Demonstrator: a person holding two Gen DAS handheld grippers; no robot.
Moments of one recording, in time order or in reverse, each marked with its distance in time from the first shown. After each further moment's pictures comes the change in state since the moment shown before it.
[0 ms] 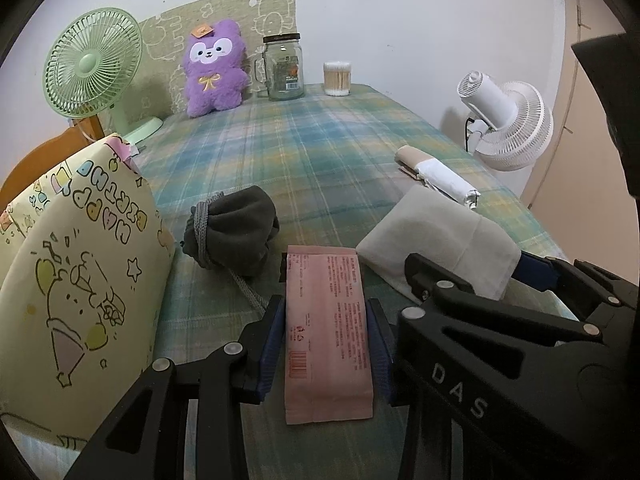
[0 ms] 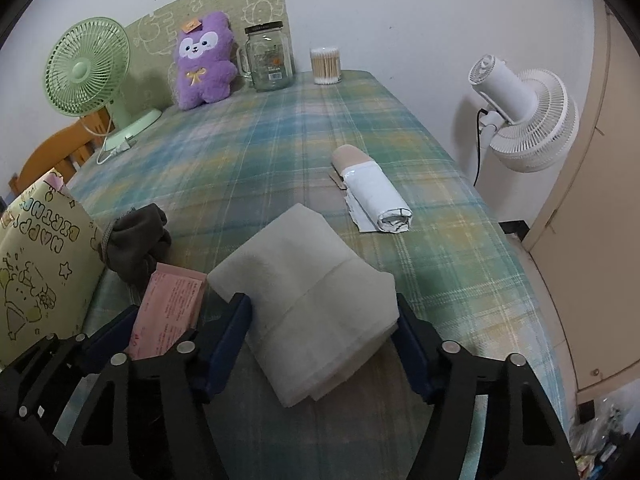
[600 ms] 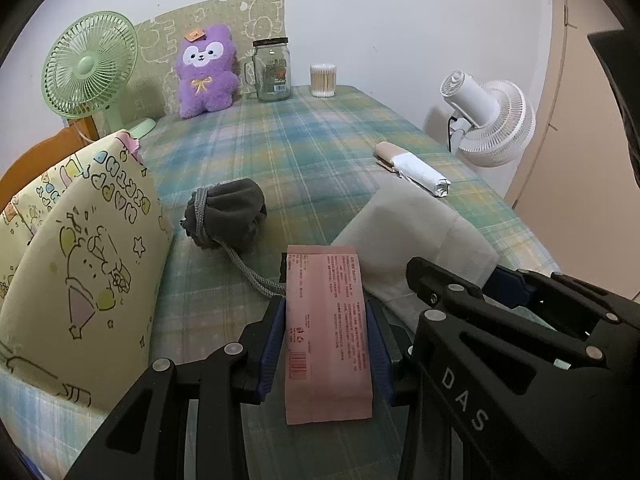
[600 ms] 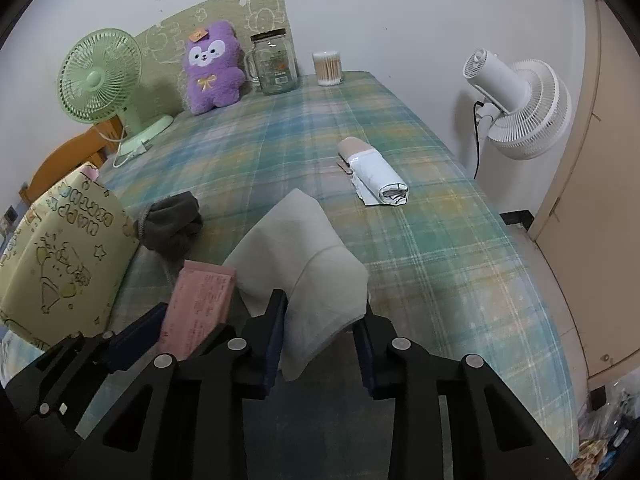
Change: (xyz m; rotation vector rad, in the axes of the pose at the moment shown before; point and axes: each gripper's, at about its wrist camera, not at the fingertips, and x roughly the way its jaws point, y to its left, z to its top) left arm -0.021 -0.006 -0.013 0.013 -0.005 -0.040; right arm -0.029 0.003 -0.018 0.045 -0.003 0.049
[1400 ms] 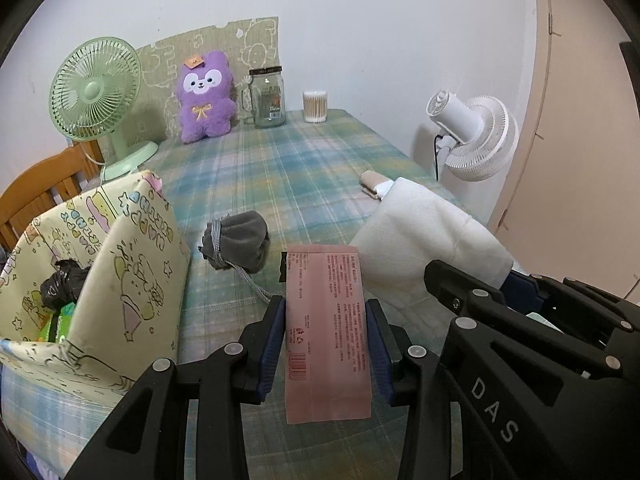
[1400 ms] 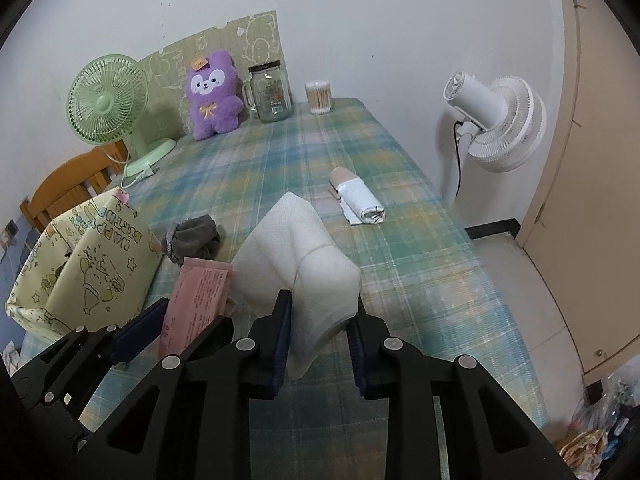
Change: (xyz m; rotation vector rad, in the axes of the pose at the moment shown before) left arm -0.042 -0.001 0.007 0.024 -0.060 -0.019; right arm -0.055 0.006 -0.002 0.016 -0.079 -0.037
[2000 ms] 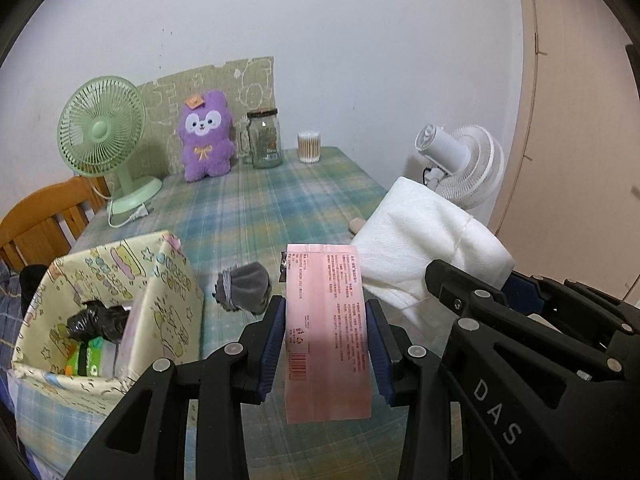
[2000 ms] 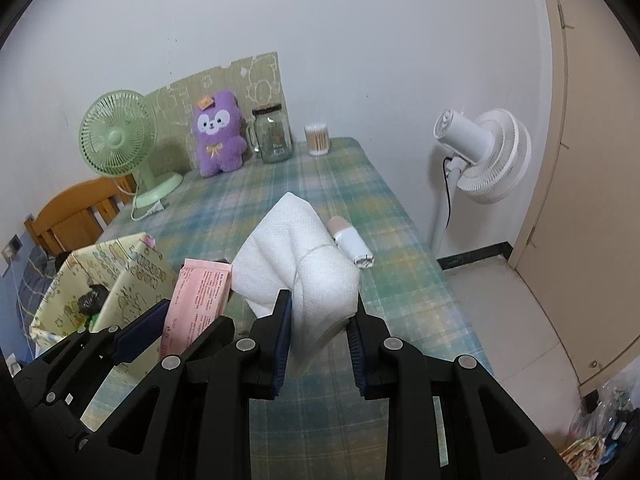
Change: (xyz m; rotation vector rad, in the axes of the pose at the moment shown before) left arm -0.043 -0.004 0.025 0.016 -0.094 -0.010; right arm -0.049 0.003 0.025 0.000 -0.105 -0.011
